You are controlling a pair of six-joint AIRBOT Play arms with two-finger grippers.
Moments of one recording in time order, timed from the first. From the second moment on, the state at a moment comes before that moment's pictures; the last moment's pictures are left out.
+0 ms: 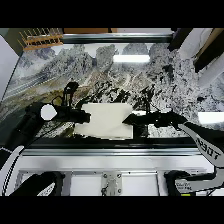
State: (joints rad) left arm -0.34 -1.02 0.88 1.26 -1.02 -1.56; right arm 0.16 -1.57 0.77 -0.29 0.93 0.93
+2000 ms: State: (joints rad) left arm -0.34 -1.02 0.88 1.26 -1.01 -1.59; right arm -0.88 -0.82 0.90 -1.32 1.05 1.43
